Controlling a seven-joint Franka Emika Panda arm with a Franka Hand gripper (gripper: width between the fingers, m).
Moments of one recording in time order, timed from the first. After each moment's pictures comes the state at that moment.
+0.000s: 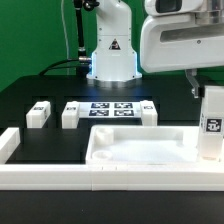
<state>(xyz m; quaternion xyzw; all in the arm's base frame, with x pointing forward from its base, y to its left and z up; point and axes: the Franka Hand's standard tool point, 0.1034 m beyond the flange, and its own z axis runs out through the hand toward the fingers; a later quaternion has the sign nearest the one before) 0.645 0.109 0.124 -0.99 0.14 0.02 0.06</state>
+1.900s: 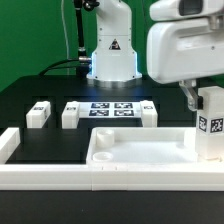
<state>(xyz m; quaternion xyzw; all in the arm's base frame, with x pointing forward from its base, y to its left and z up) 0.652 0.115 0.113 -0.99 -0.14 -0.04 0.04</state>
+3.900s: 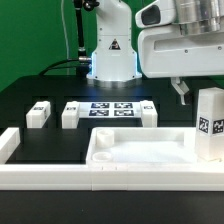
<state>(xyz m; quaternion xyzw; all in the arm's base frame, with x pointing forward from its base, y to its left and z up) 0.648 0.108 0.115 -0.95 0.28 0.02 0.10</state>
